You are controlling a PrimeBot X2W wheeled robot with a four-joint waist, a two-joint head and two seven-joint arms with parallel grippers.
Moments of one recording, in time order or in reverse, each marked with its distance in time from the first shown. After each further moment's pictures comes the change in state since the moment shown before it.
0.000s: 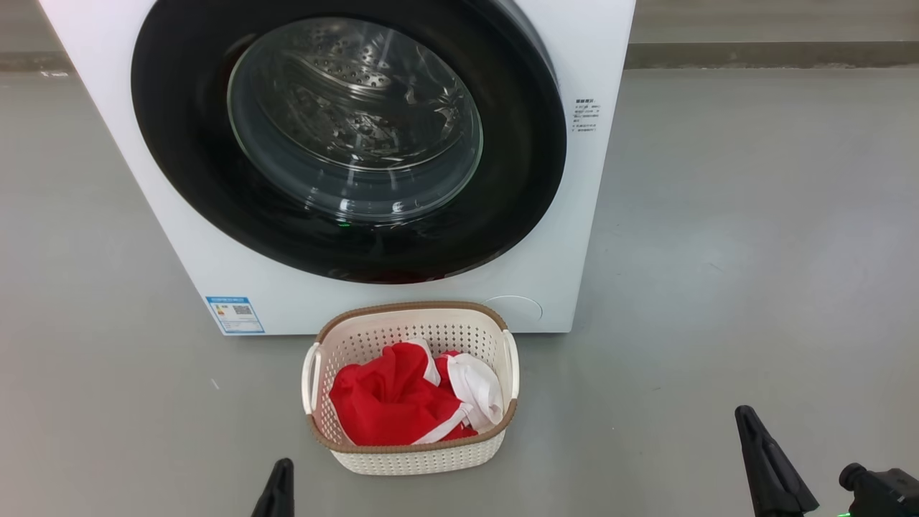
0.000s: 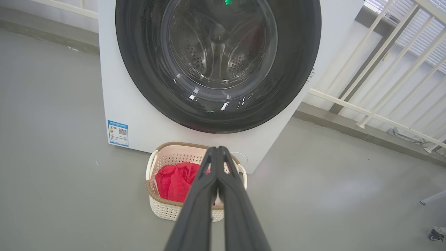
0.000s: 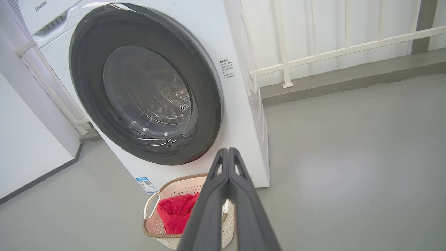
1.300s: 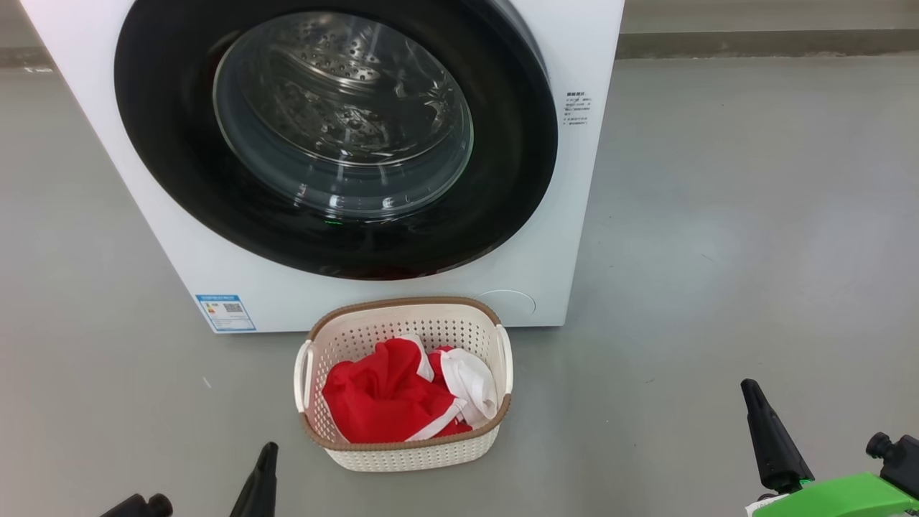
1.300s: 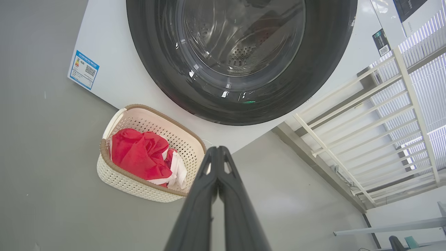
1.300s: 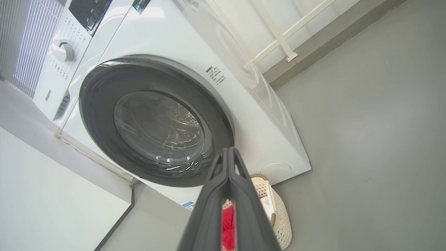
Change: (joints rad) left arm -0.069 -0.052 0.123 0.106 -0.402 -0.141 0.092; right arm -0.105 -0.032 0.019 0.088 0.476 0.000 0.063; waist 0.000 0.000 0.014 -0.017
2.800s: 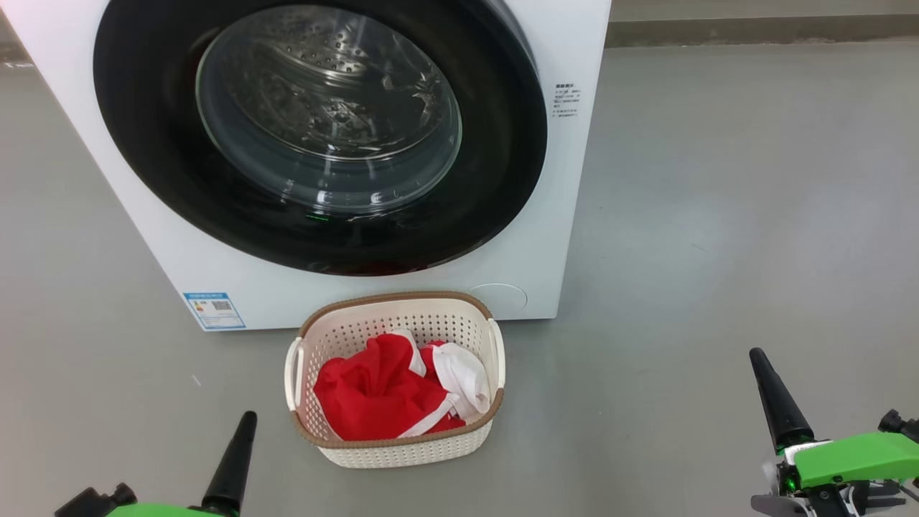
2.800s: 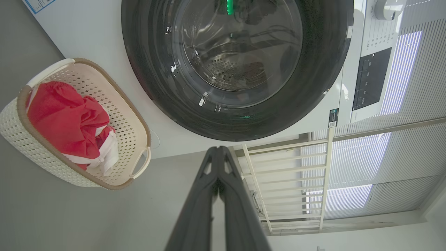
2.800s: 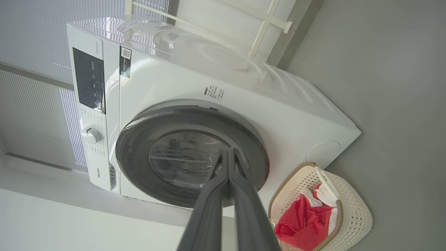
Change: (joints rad) left arm -0.083 -0.063 0.141 0.122 -0.452 -0.159 0.111; right arm -0.120 -0.036 0.004 0.103 0.545 -0.003 0.078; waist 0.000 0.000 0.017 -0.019
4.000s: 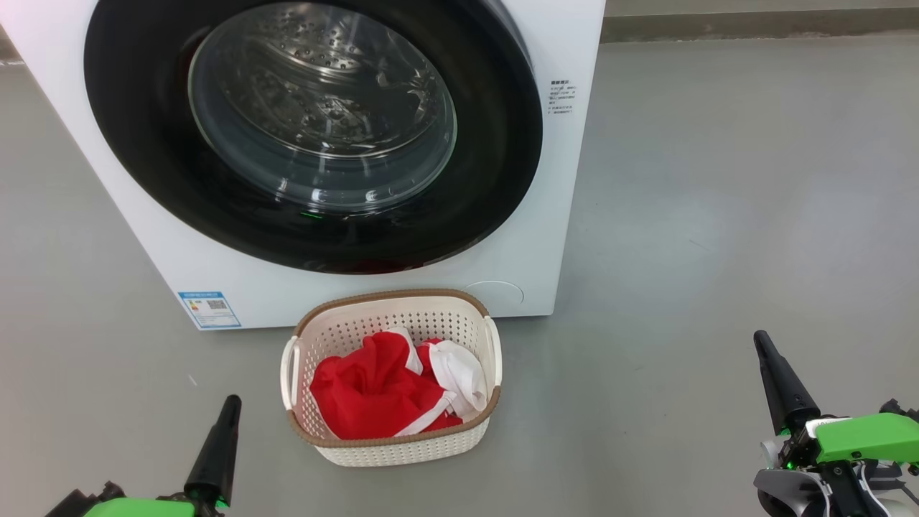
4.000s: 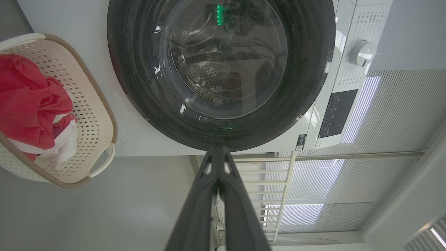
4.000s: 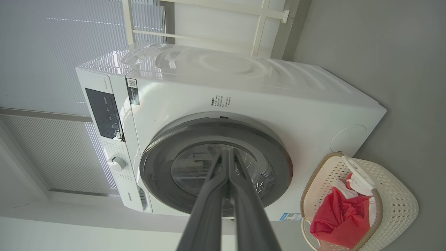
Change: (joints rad) left arm -0.039 -0.031 0.071 0.057 -0.196 -0.070 0.053; right arm -0.059 -0.019 0.000 0.050 0.242 -0.001 0.036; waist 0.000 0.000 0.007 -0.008
